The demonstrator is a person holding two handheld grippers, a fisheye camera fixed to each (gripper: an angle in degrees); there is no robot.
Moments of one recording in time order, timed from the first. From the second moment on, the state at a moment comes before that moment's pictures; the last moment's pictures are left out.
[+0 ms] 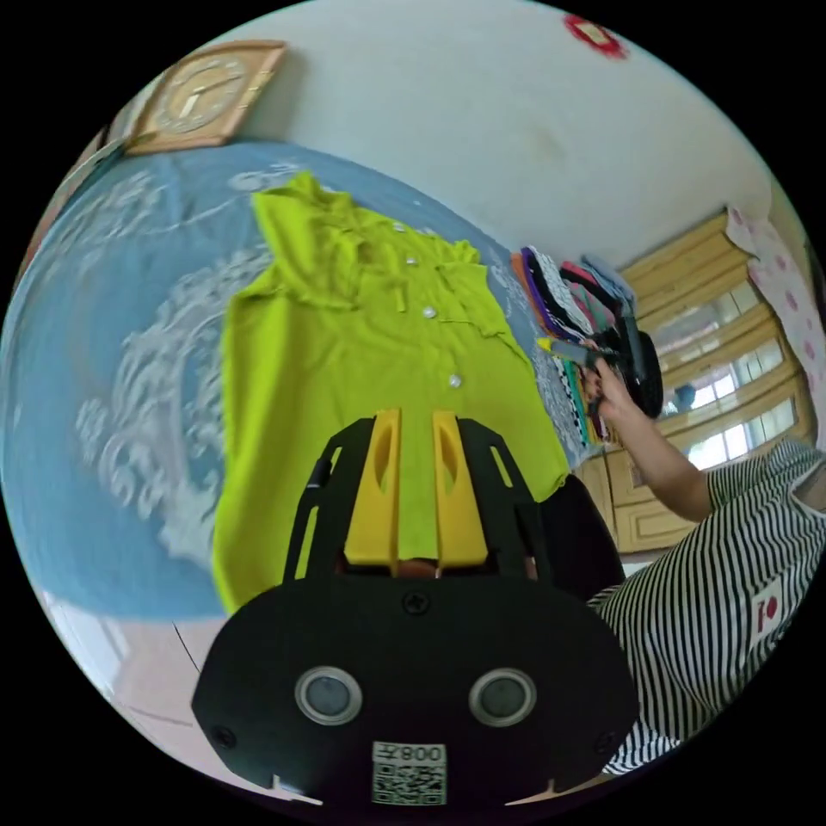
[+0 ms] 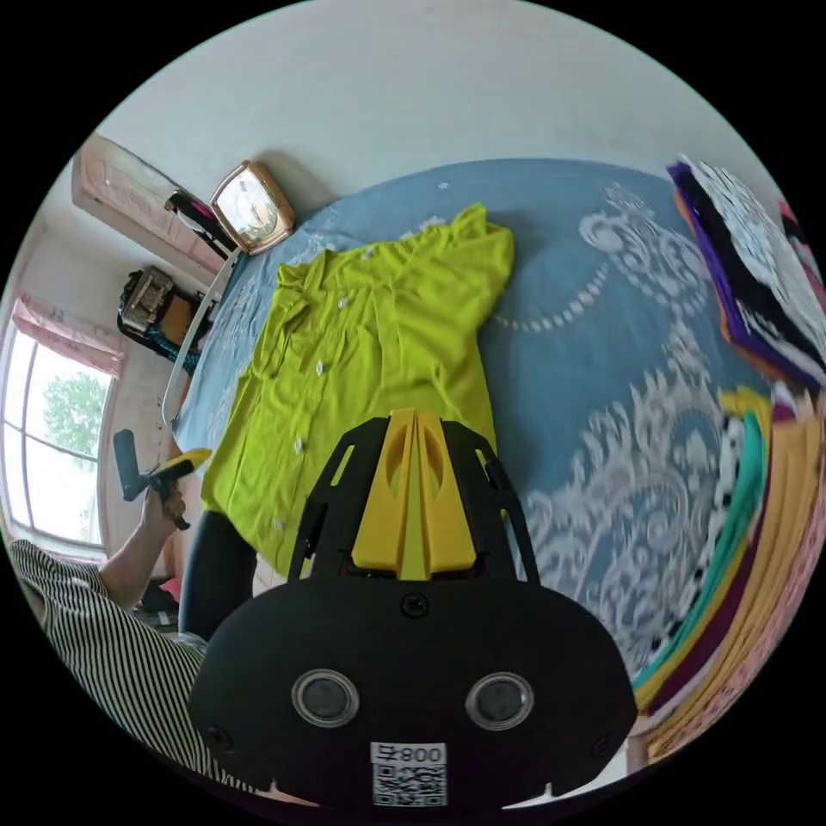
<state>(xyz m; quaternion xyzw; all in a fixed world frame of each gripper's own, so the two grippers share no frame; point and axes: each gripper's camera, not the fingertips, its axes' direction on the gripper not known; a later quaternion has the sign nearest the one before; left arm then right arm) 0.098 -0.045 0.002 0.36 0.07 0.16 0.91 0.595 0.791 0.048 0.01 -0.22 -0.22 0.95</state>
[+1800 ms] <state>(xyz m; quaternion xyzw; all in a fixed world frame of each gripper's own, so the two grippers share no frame) -0.102 0.291 -0.081 0.32 0.27 -0.07 0.91 0.857 1.039 0.201 -0.15 -0.28 -0.08 0.94</state>
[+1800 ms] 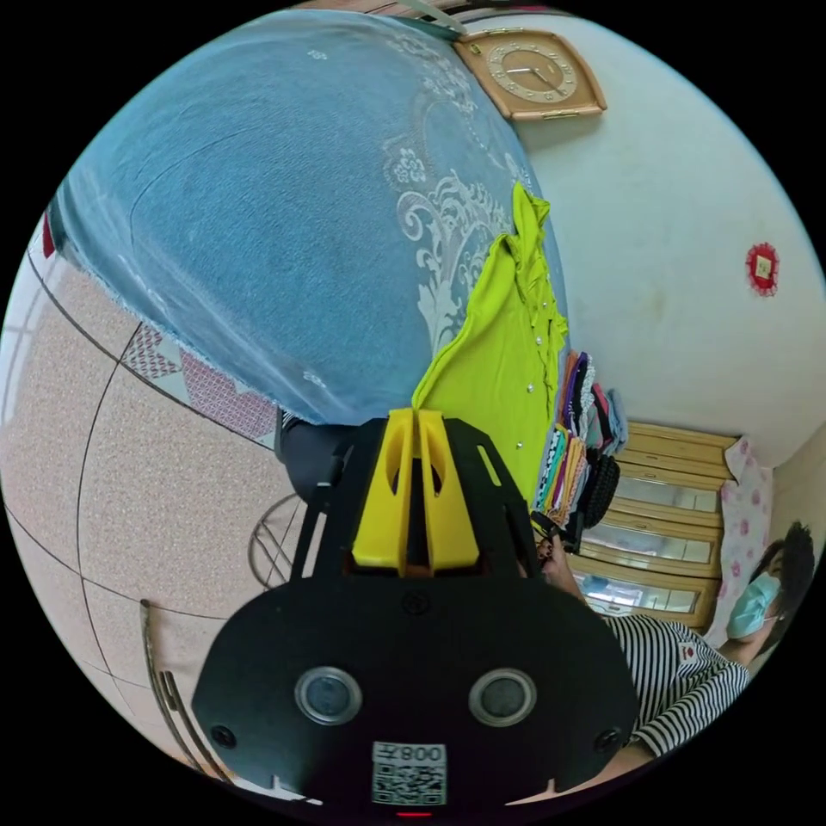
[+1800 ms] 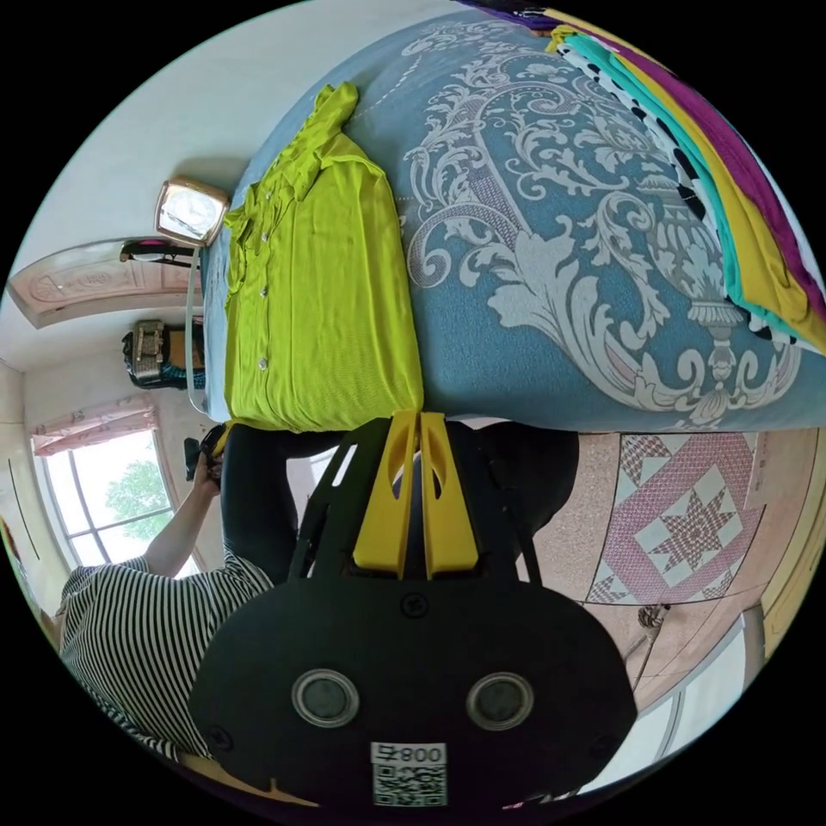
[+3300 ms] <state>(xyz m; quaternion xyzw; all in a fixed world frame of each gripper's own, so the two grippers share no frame) -0.040 0.646 -0.096 0.43 0.40 0.08 0.80 1.046 1.230 0.144 -0.03 -0.48 -0.13 0.87</state>
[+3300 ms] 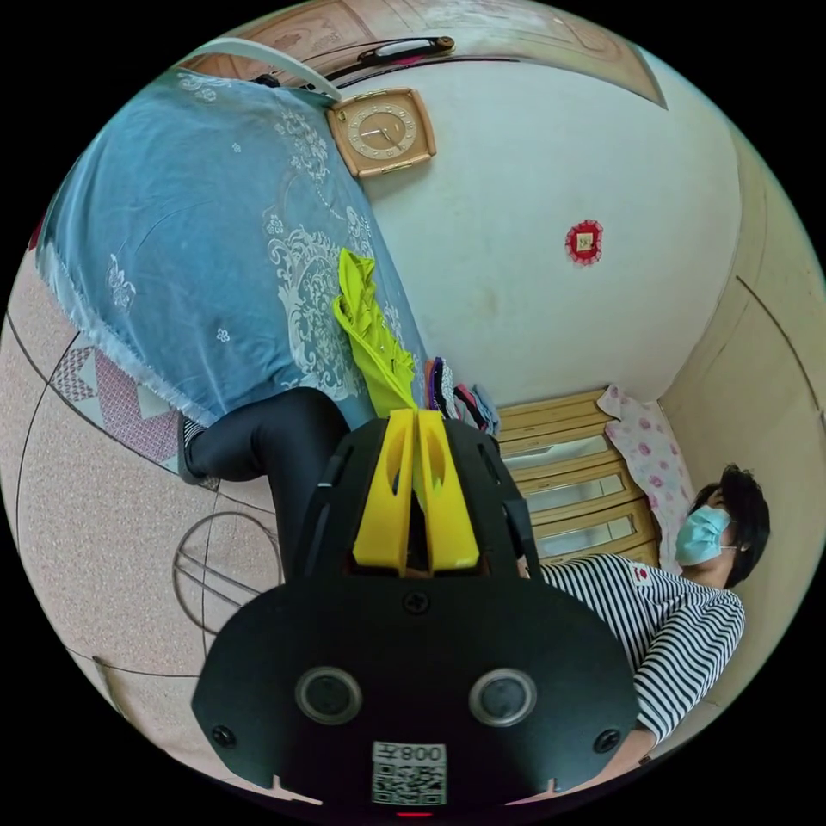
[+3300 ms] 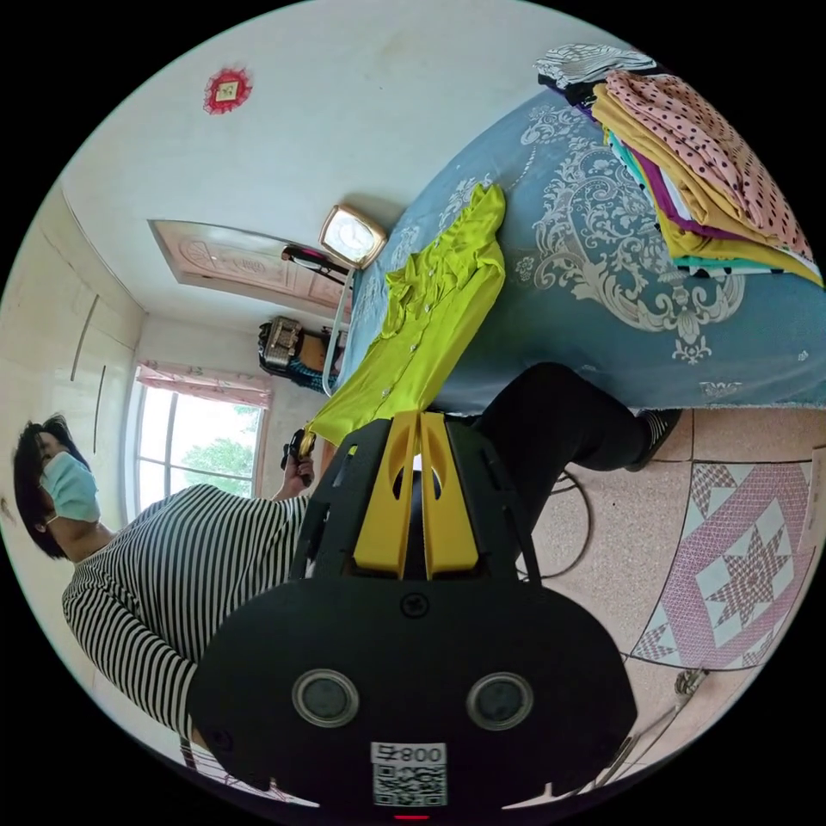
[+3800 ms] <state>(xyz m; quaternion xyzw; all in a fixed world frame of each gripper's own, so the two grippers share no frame) -0.031 0.661 -0.087 0.44 0.42 0.08 0.79 1.073 1.241 0.160 -0.03 -0.48 -0.14 0.86</state>
